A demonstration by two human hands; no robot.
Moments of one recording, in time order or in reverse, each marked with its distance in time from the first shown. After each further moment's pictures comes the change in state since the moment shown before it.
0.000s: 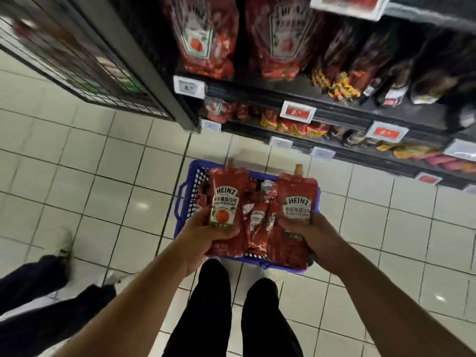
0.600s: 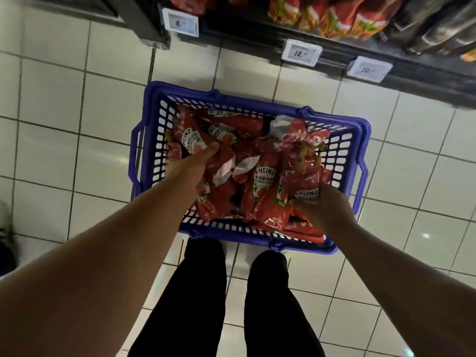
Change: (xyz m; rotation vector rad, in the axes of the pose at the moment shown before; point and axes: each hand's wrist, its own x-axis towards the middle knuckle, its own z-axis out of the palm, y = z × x) left_hand 0.234 -0.082 -0.065 0.088 0.577 -0.218; right_hand 0.172 0.177 -0.049 -0.852 0.409 0.061
